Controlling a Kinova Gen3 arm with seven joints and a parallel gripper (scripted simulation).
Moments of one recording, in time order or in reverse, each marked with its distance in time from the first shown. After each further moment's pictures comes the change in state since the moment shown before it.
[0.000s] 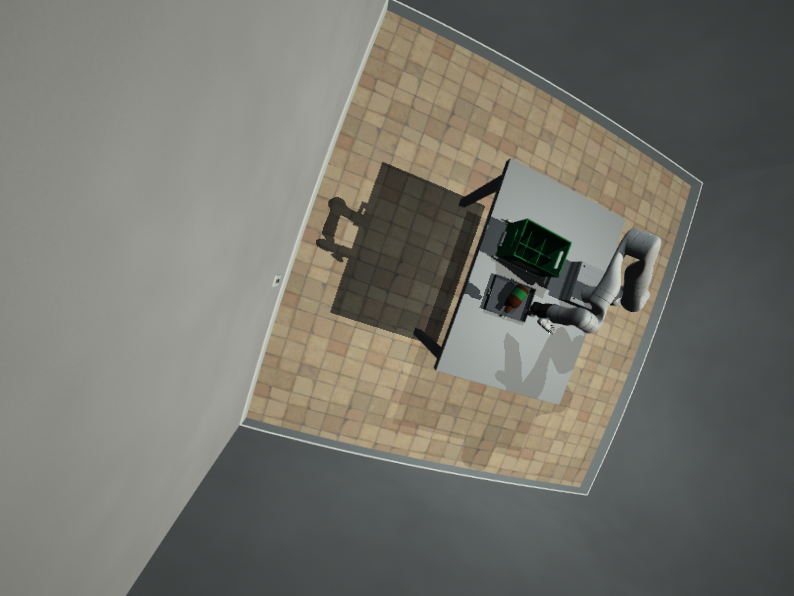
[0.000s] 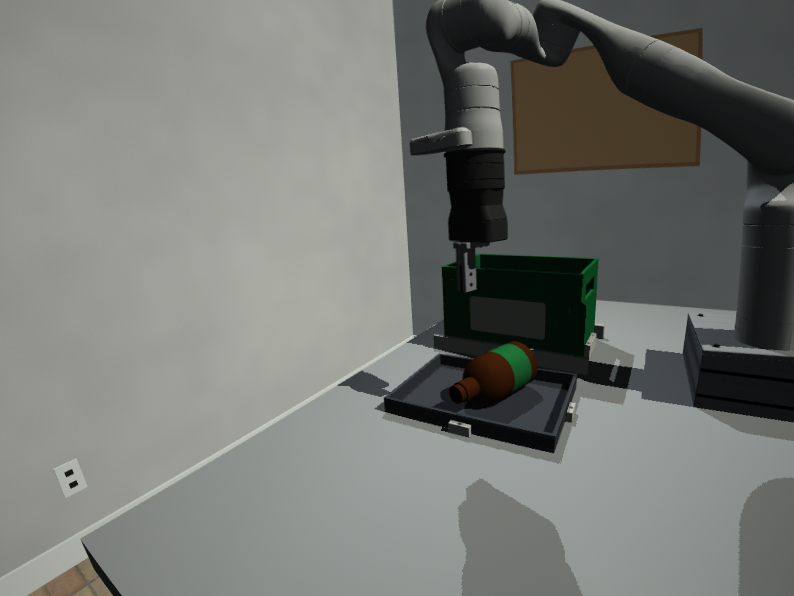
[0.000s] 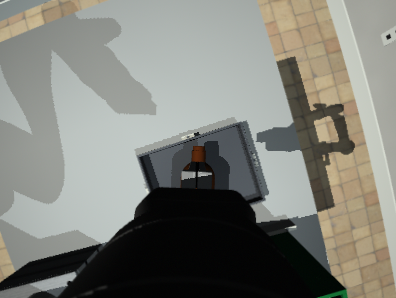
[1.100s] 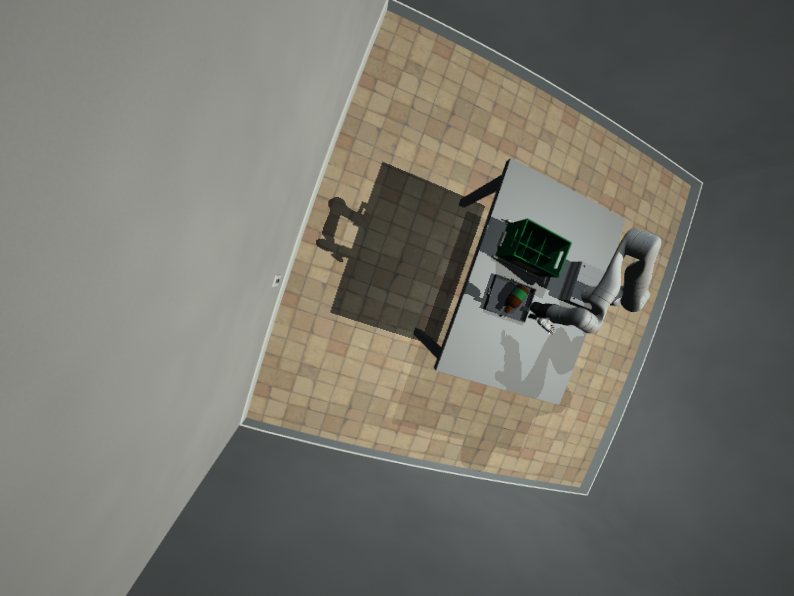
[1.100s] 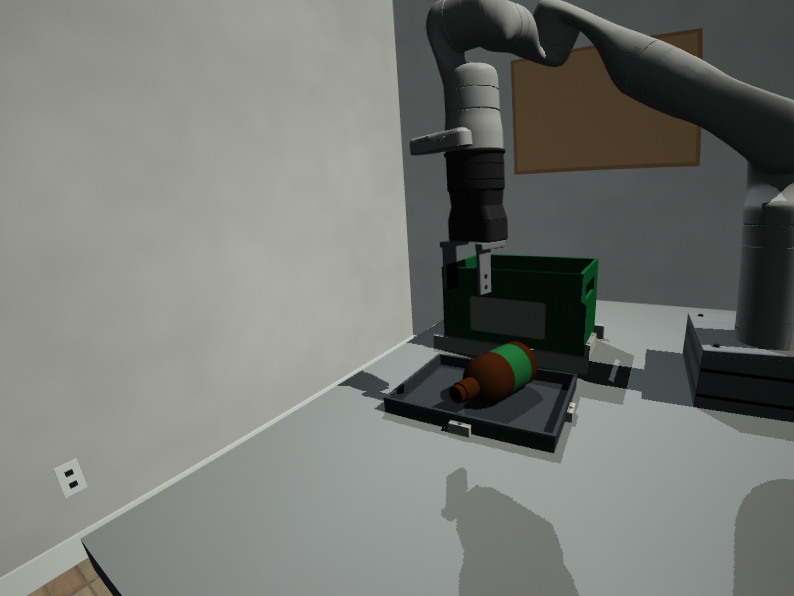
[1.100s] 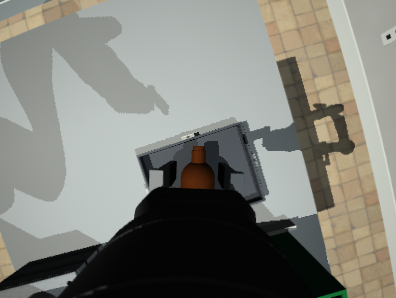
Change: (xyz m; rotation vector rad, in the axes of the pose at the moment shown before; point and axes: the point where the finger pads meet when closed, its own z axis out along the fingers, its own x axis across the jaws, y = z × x) arm 0.000 0.000 0.000 0.000 0.000 0.000
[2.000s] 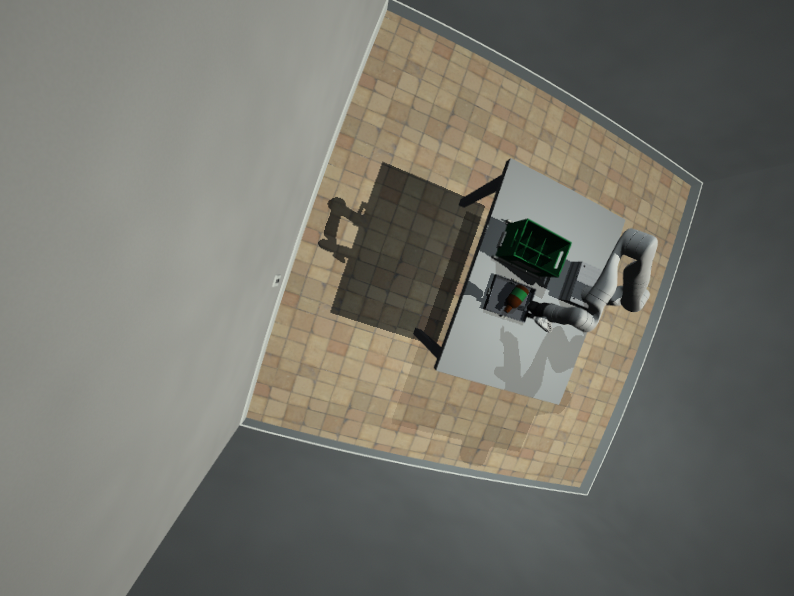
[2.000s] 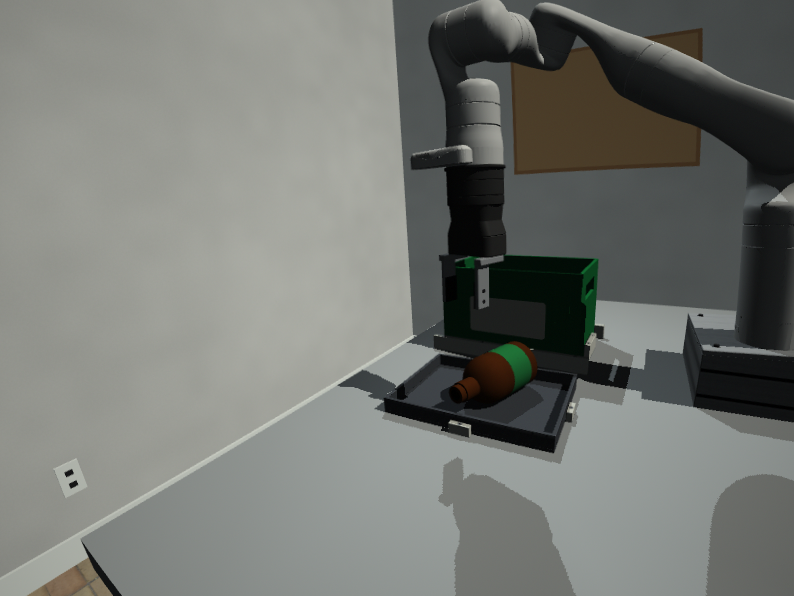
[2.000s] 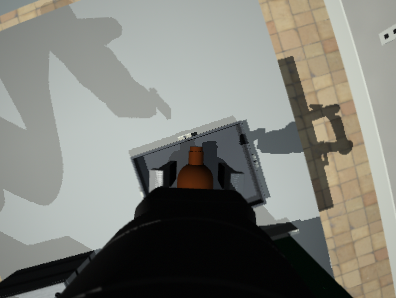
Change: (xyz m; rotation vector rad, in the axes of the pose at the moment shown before) arm 0.003 0.000 0.019 0.004 0.014 0.004
